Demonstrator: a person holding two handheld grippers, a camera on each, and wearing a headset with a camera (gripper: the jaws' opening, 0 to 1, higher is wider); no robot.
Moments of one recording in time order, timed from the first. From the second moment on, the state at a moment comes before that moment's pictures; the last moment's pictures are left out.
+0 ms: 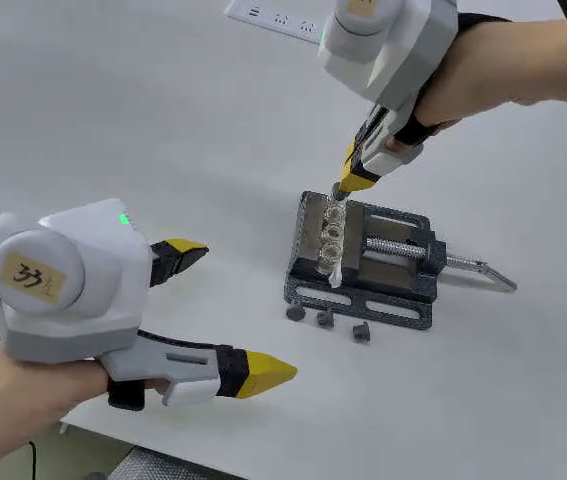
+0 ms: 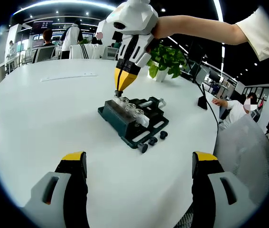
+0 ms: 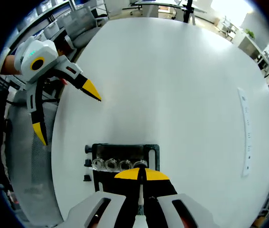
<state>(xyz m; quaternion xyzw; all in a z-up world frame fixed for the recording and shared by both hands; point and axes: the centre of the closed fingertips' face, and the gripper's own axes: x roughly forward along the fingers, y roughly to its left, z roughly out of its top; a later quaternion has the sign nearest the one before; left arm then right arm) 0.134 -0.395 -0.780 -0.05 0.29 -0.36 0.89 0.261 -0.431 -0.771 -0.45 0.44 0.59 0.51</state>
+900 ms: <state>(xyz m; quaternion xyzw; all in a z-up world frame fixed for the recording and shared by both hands) 0.130 -0.391 -0.783 -0.04 0.29 -0.36 0.89 0.246 -0.434 -0.763 -0.43 0.44 0.60 0.51</state>
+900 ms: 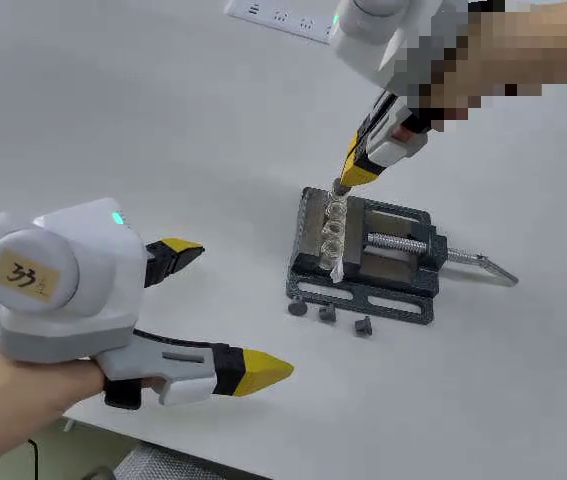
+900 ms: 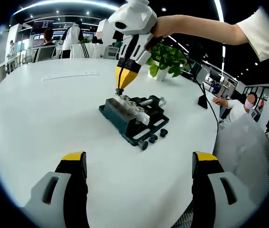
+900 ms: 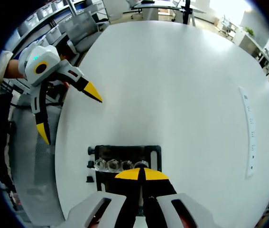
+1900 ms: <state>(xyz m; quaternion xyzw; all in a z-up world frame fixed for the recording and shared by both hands) 0.129 -0.394 -0.785 -0.05 0.29 -0.36 0.89 0.248 -0.432 -0.767 -0.46 0.43 0.60 0.50</state>
